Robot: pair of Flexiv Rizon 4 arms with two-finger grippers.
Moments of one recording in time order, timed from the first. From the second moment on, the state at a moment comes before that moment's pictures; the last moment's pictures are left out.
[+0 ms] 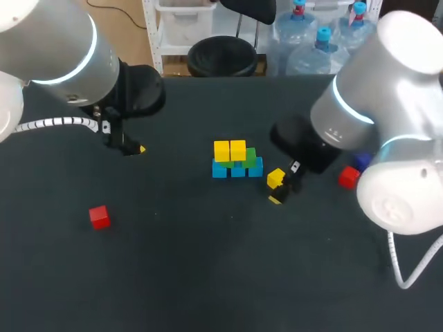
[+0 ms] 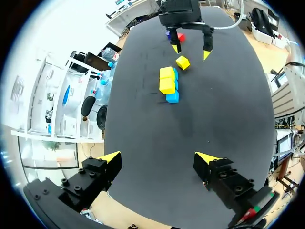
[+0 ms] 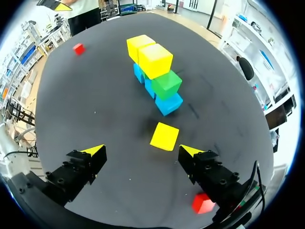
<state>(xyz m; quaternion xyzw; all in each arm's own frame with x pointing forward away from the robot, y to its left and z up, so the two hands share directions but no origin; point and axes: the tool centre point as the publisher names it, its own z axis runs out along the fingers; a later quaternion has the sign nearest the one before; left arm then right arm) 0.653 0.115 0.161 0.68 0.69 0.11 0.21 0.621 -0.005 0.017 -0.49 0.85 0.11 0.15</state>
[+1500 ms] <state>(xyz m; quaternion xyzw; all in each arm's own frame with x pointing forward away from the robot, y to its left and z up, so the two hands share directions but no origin) 0.653 0.115 0.161 0.68 0.69 0.11 0.21 0.659 0.000 -0.006 -0.47 0.87 0.10 0.11</state>
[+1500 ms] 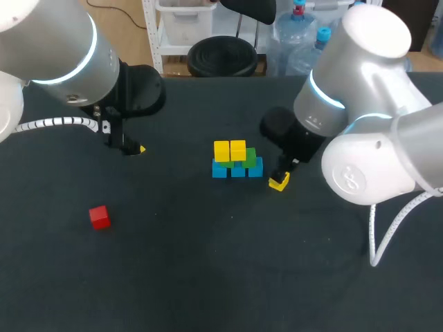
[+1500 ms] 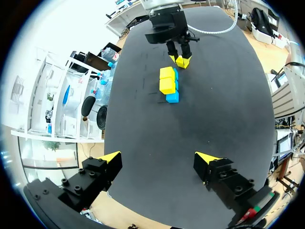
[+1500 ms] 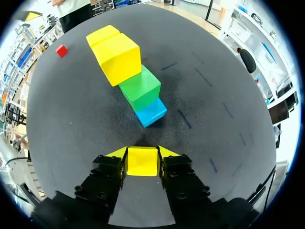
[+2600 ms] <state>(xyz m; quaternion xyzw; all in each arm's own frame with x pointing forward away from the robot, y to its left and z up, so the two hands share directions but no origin) 0.653 0.115 0.161 0.68 0.69 0.11 0.21 0.675 0.002 0.094 -0.61 0.76 0.08 0.21</state>
